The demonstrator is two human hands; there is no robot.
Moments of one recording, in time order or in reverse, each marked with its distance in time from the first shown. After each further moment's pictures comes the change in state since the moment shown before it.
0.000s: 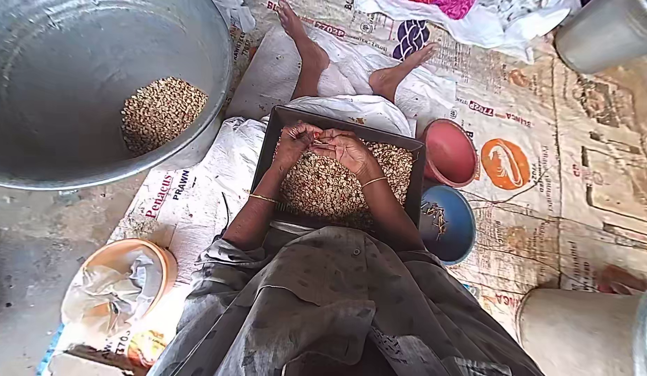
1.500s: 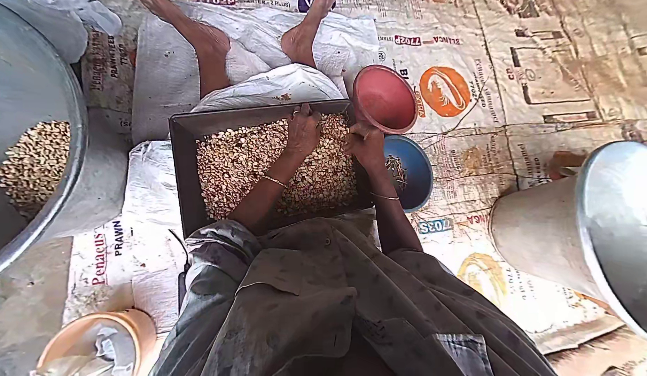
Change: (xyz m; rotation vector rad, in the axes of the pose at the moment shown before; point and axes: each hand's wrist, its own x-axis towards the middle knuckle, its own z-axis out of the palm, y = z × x) left_hand 0.040 -0.001 0.199 1.010 -0.497 0.014; right_hand -0.154 -0.009 -0.124 -0.966 0.833 -0.196
